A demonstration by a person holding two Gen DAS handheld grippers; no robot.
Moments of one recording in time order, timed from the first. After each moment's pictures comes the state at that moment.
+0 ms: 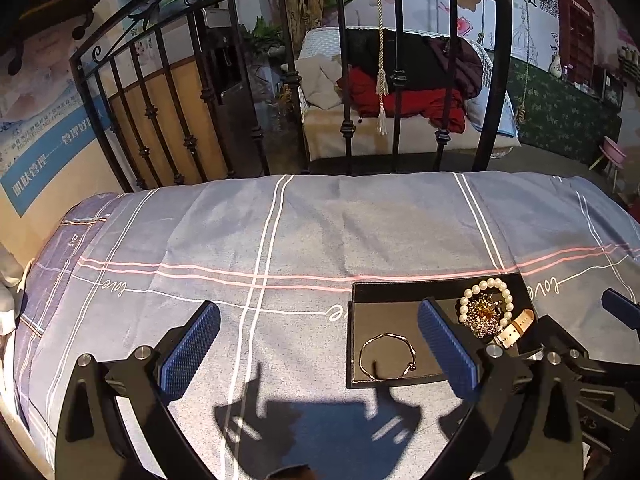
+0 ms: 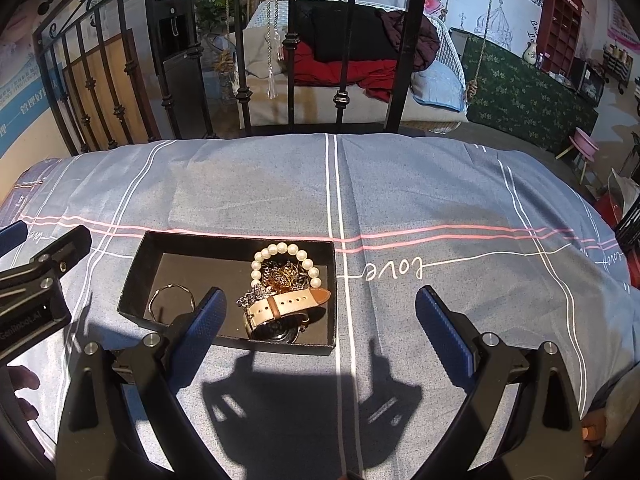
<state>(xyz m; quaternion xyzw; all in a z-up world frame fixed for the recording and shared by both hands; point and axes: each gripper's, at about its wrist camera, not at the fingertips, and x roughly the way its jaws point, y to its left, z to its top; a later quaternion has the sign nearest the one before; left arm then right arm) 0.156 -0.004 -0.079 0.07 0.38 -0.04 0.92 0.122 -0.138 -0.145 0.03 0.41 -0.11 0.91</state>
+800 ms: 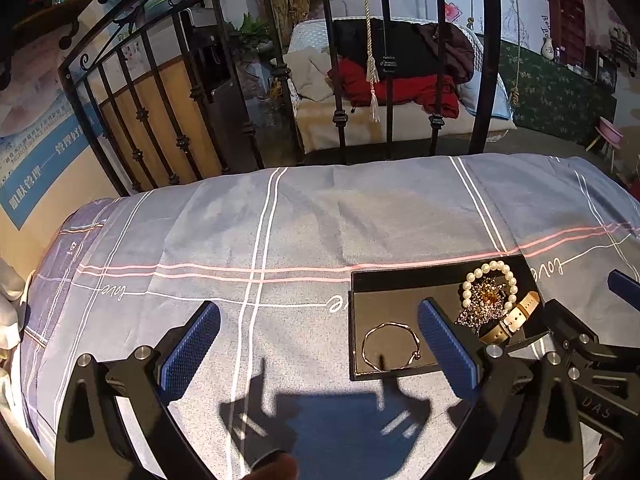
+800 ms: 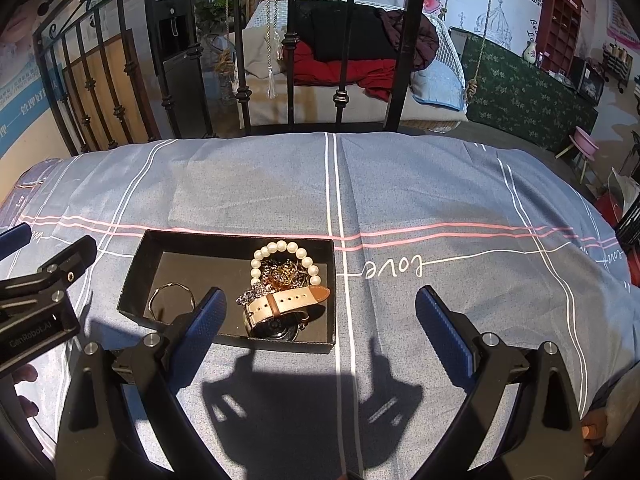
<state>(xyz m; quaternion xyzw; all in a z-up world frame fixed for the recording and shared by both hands) 0.156 -0.009 -0.085 0.10 0.39 -0.05 0.91 0.120 -0.138 -0.144 0.03 0.41 -0.11 0.90</state>
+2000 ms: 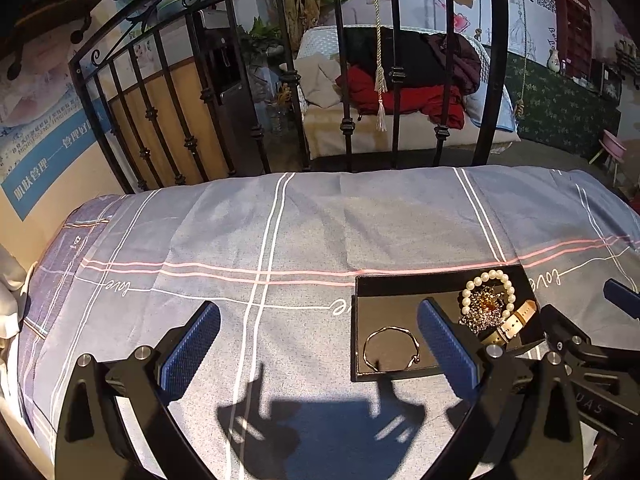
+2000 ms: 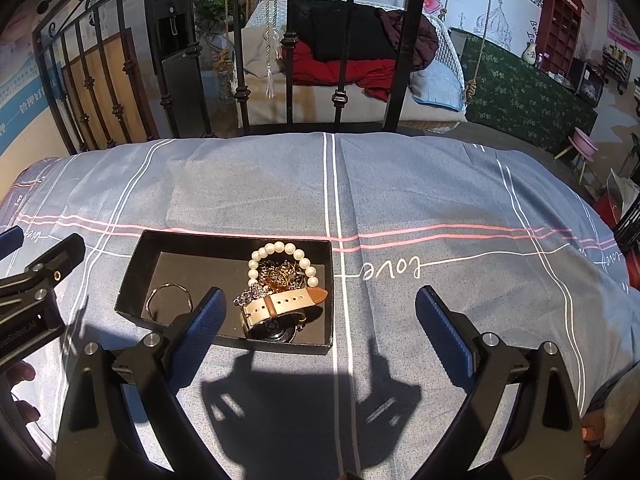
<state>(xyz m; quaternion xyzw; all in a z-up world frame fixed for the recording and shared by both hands) 0.151 -0.003 -0.081 0.08 0.38 -0.04 0.92 0.122 -0.141 -0.144 0.03 0.41 -0.11 0.90</state>
